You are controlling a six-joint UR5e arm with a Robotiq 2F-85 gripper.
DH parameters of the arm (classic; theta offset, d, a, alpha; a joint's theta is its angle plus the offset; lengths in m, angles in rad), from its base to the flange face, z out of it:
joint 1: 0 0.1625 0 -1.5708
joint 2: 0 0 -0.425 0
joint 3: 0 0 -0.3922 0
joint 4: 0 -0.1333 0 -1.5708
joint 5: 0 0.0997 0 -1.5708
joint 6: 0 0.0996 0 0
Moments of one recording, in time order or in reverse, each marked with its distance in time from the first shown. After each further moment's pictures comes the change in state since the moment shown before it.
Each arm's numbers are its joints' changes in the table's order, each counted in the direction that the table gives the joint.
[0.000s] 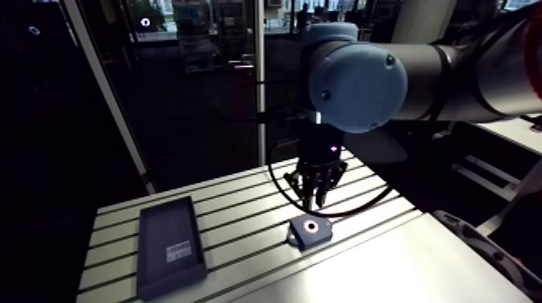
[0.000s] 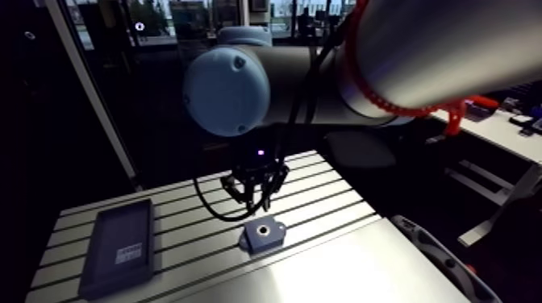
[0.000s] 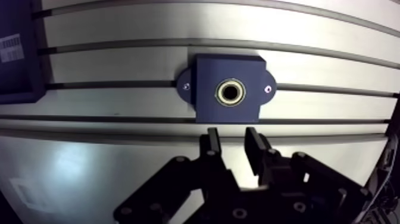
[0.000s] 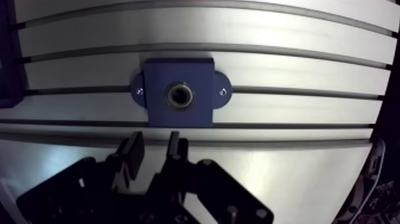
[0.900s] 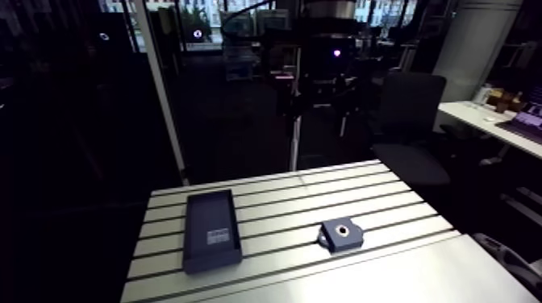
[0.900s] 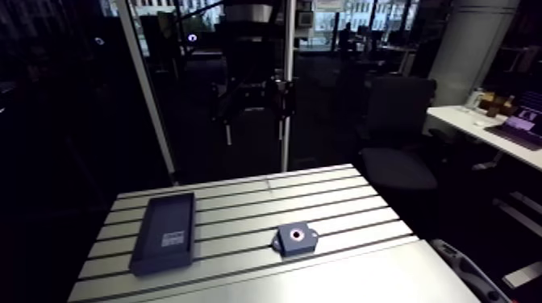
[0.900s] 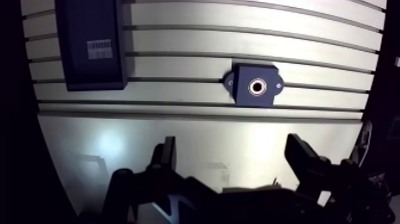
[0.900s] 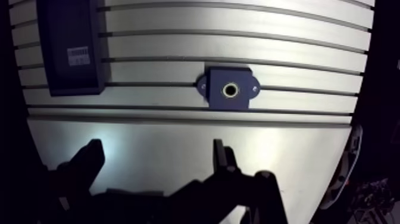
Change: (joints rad) arm 0.170 0.039 0.377 -0.413 0.025 0.154
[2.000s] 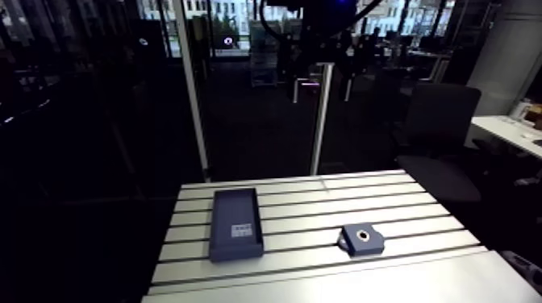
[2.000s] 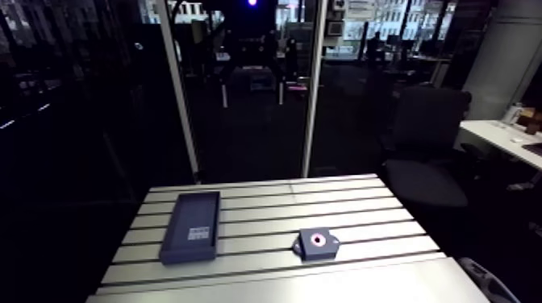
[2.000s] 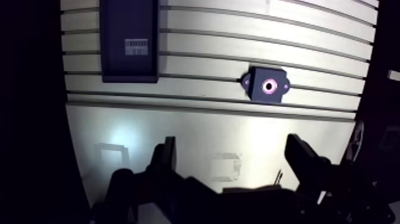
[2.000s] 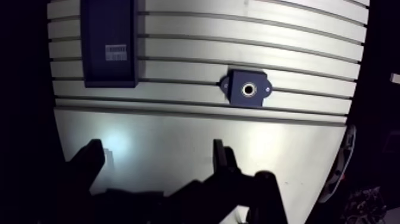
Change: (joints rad) arm 0.104 0.027 0.152 -0.133 0.006 0.062
